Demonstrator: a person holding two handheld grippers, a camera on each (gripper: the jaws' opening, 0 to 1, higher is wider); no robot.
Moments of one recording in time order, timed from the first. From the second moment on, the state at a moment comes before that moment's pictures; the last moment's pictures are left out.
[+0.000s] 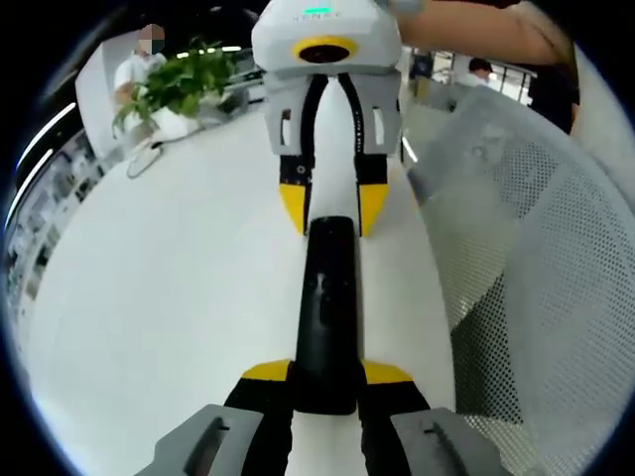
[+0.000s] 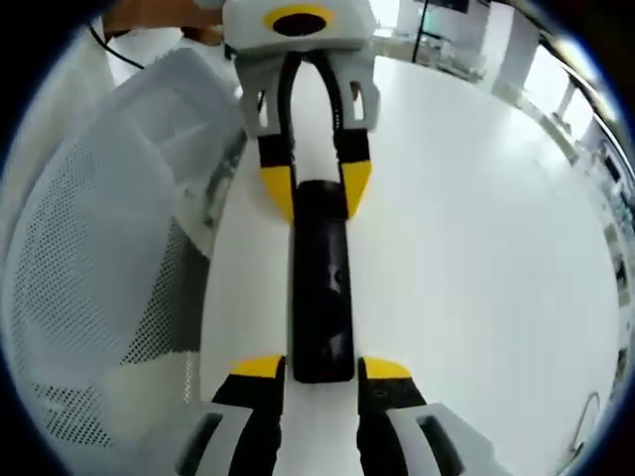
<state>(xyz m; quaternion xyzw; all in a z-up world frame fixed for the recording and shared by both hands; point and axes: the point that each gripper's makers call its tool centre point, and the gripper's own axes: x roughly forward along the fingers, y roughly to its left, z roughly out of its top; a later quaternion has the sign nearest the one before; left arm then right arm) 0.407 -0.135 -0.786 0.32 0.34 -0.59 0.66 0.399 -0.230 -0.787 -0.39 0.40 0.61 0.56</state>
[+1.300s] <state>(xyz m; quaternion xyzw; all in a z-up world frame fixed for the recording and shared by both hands) 0.406 -0.134 -0.785 0.31 0.34 -0.59 0.66 0.402 -0.228 -0.785 -0.40 0.37 0.60 0.58</state>
